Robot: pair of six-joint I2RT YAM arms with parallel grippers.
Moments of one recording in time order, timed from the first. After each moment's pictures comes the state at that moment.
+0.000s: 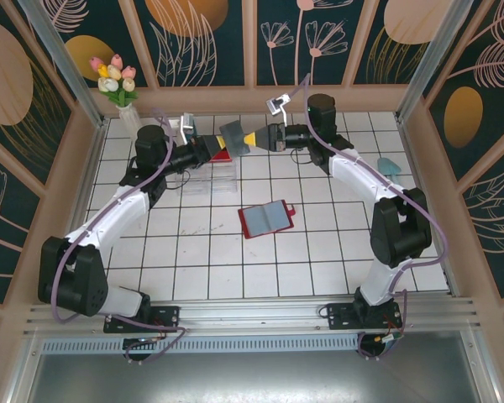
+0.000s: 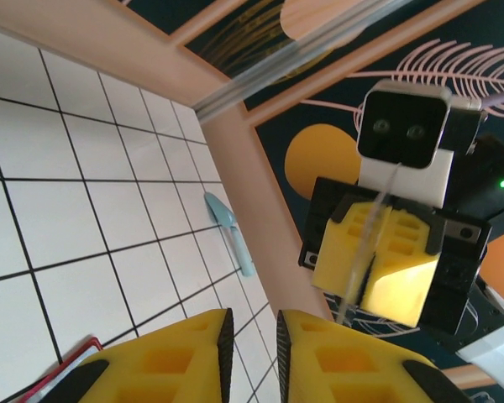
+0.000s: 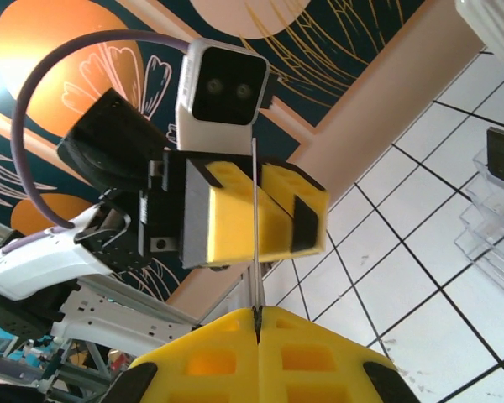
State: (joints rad) left arm -0.29 1.42 1.01 0.24 0.75 -0.93; right arm 0.41 1.76 1.40 0.21 -1.21 0.72
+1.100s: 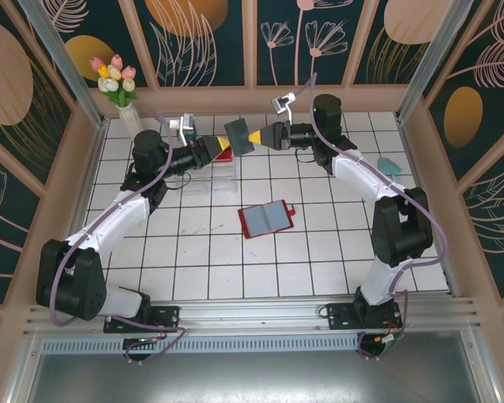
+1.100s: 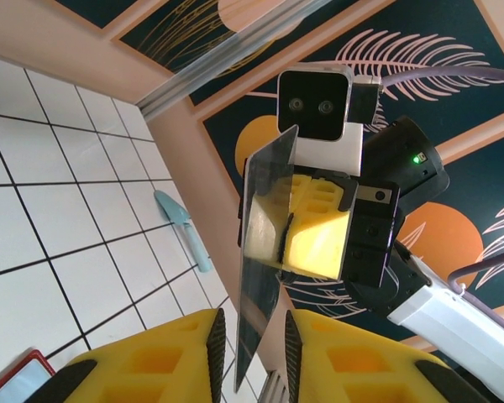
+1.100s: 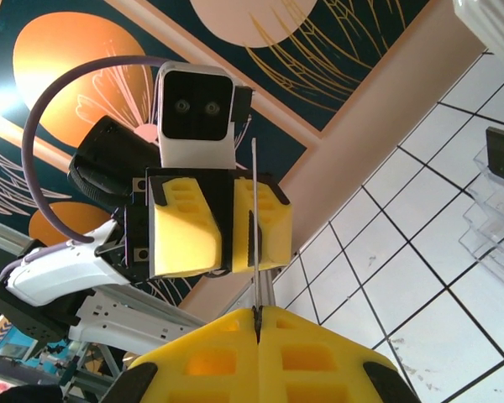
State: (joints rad) left arm -0.30 1.40 0.96 0.41 0.82 -1.02; right arm 0.38 1.76 1.38 0.28 -1.24 0.79
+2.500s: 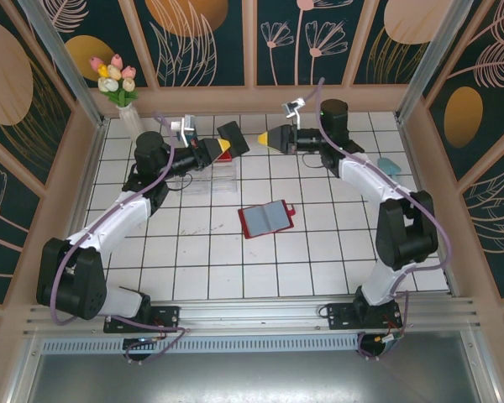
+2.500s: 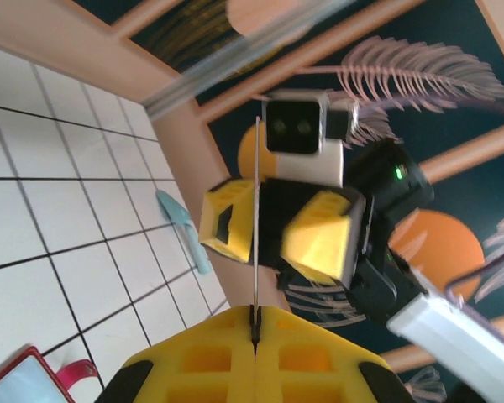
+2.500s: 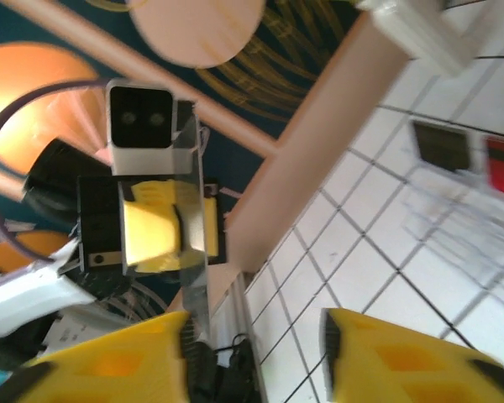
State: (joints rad) left arm -0.30 1.40 0.94 0.41 0.77 -1.05; right arm 0.31 1.70 1.29 0.17 -1.14 0.71
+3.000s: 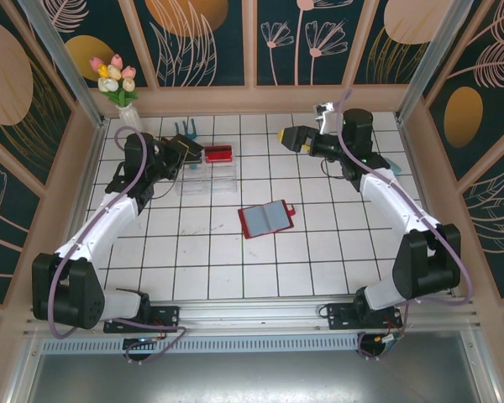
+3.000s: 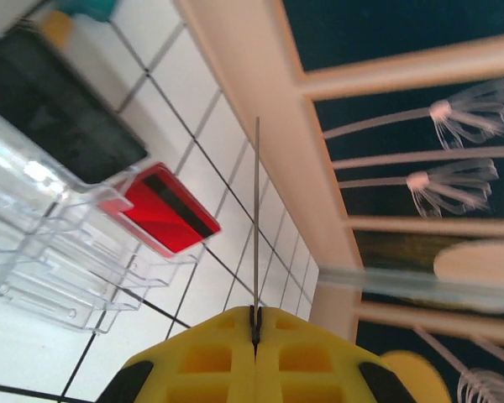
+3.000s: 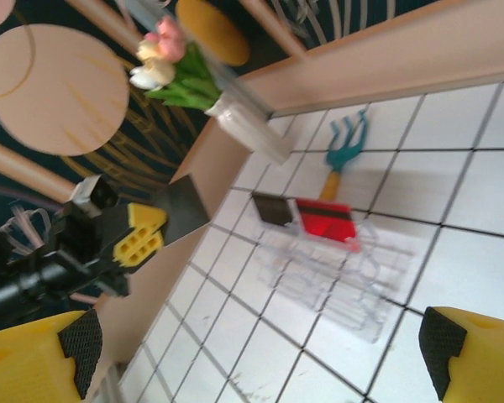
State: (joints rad) left arm -0.20 1.33 0.98 -0.09 0.21 -1.31; right arm 0.25 1.46 1.16 0.00 -0.74 0.54
